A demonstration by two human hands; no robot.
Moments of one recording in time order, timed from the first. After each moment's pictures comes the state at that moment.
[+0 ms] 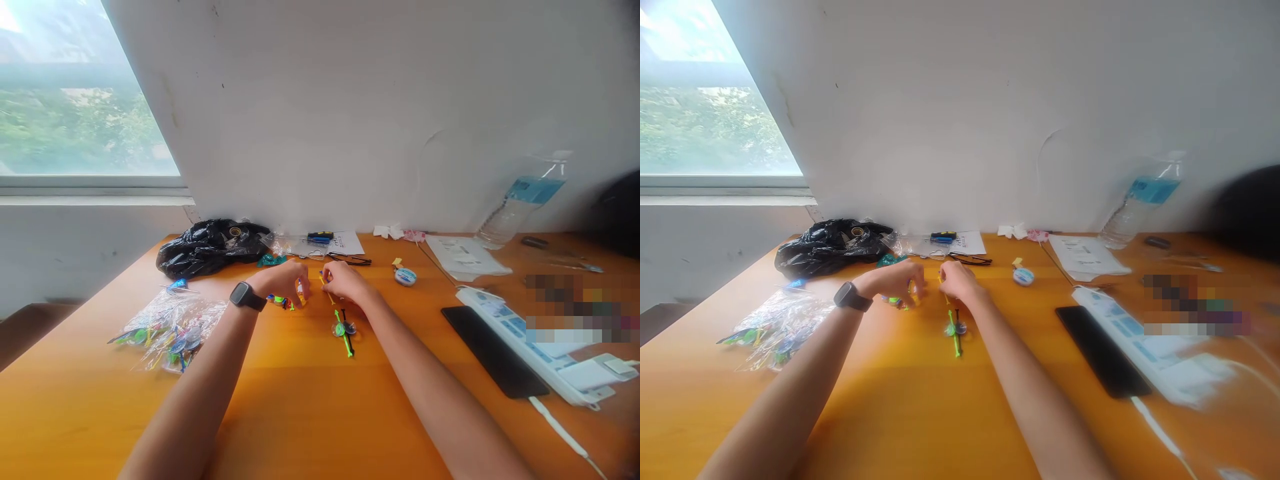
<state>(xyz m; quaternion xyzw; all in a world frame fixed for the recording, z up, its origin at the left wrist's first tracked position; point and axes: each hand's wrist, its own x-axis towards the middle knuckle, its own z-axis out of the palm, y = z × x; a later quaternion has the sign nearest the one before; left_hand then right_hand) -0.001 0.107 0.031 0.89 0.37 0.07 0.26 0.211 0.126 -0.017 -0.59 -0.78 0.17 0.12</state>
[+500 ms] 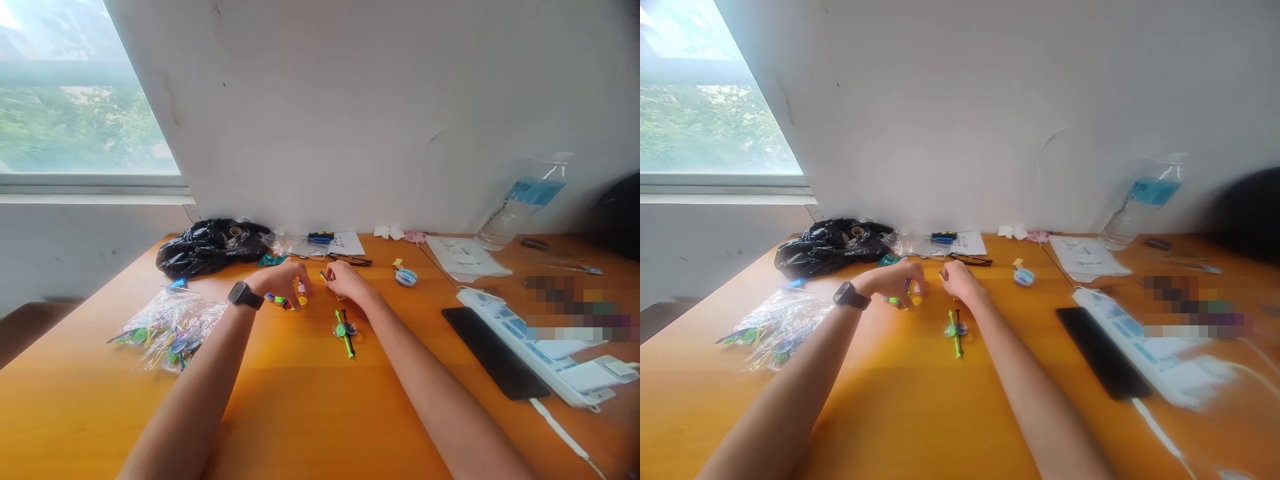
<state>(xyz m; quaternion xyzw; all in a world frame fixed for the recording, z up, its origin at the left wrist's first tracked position) -0.013 0.118 0.018 0.91 0.36 0.06 0.22 0.217 0.131 -0.026 -0.58 -0.78 0.16 0.14</state>
